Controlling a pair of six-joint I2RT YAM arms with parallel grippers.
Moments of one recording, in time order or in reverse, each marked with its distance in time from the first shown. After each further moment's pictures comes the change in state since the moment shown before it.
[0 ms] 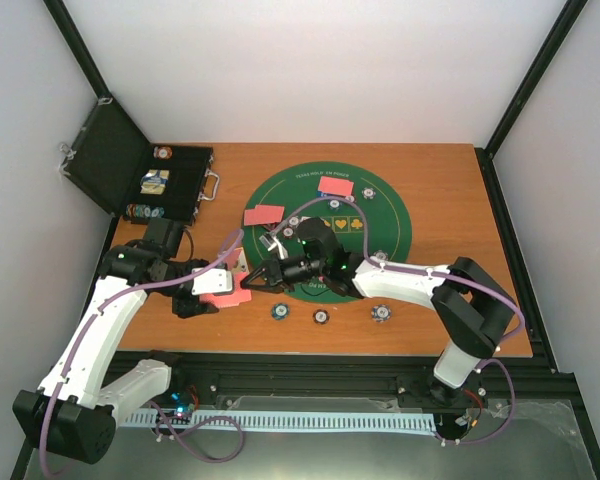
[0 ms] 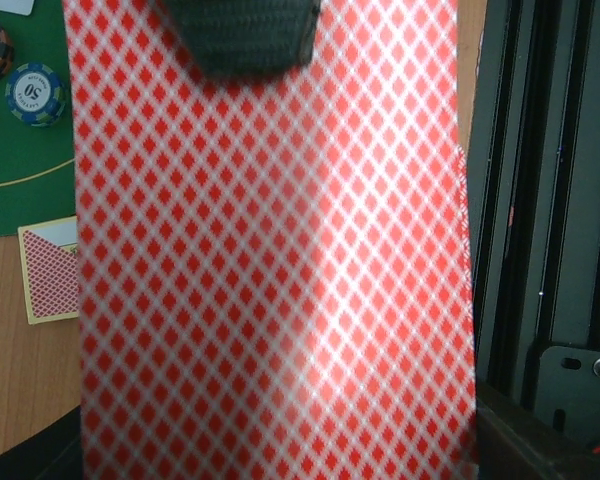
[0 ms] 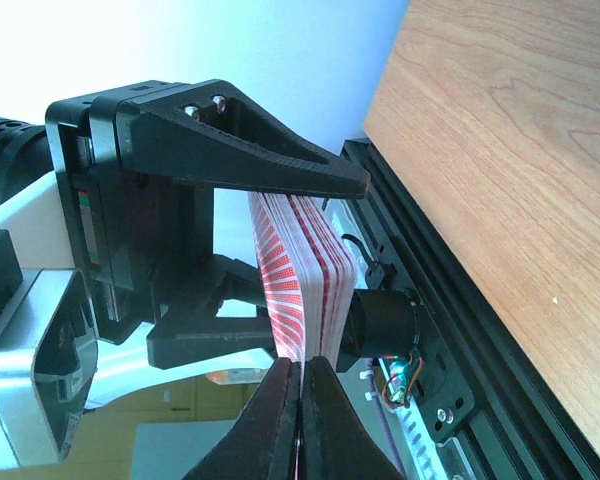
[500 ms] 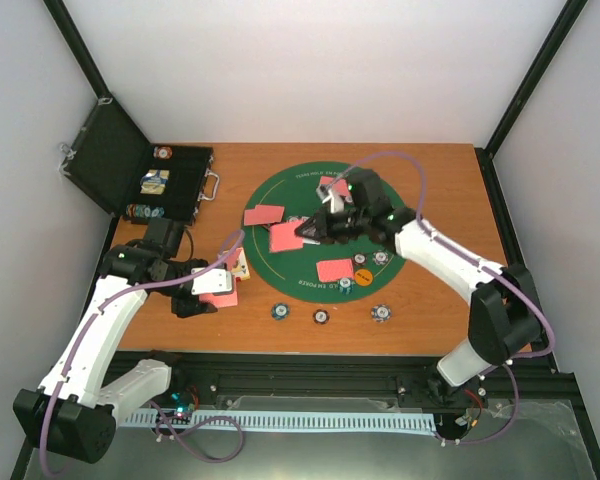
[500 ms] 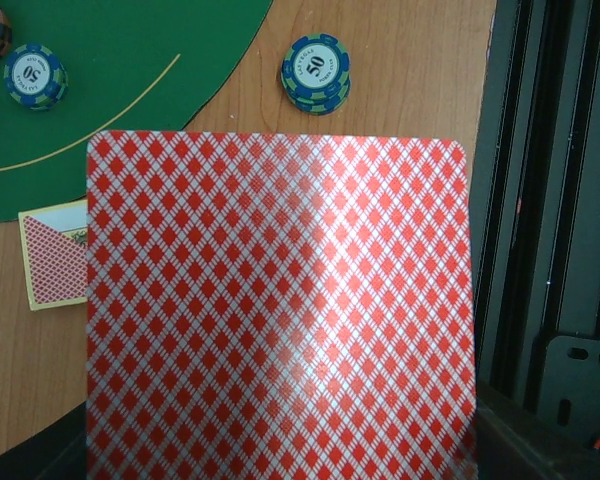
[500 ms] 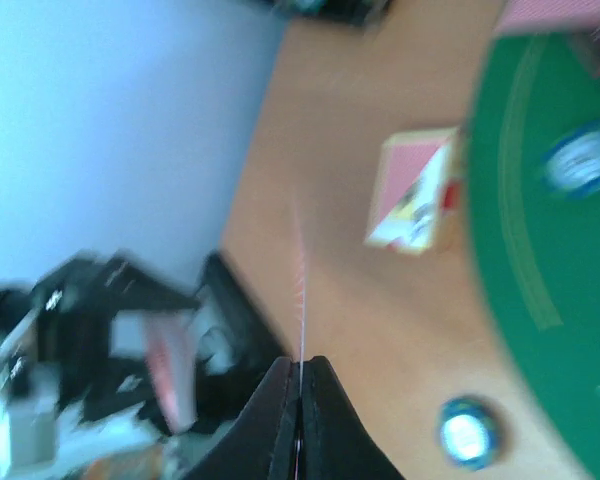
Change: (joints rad) left arm 0.000 0.002 -0.001 0.004 -0.032 -0.001; right arm -0.312 -0.133 0.113 -0.510 0.019 -0.325
